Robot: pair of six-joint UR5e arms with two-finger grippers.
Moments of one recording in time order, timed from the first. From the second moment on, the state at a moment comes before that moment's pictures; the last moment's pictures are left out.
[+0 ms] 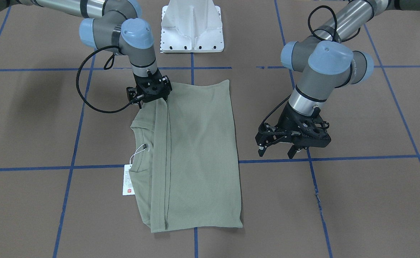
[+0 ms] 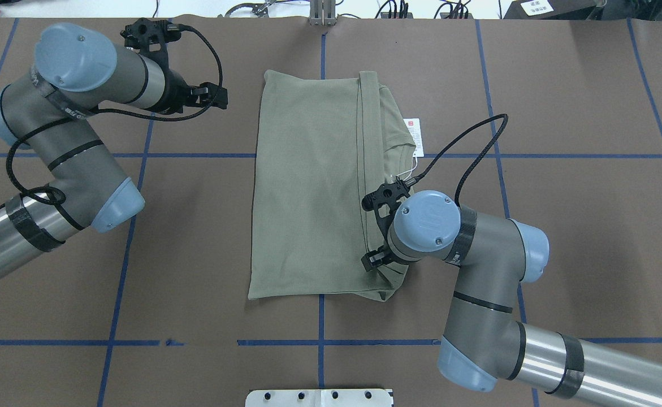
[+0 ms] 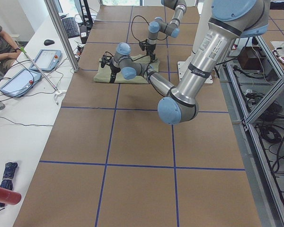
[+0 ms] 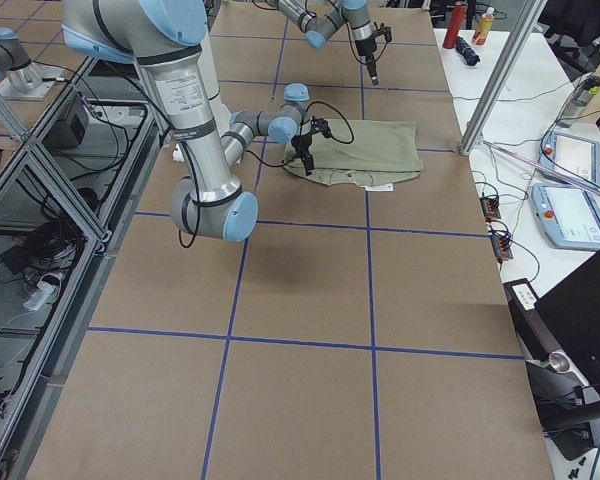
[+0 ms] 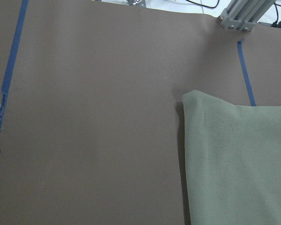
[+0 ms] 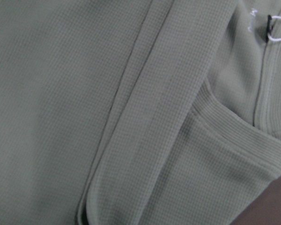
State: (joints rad) left arm -0.82 -2.12 -1.55 -2.09 -1.87 -1.11; right arm 0.41 -1.10 1.75 -1.50 1.74 0.86
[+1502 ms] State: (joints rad) left arm -0.81 -2.12 -1.54 -2.11 -1.87 -1.11; right arm 0.43 -1.01 1.71 -1.49 1.74 0.82
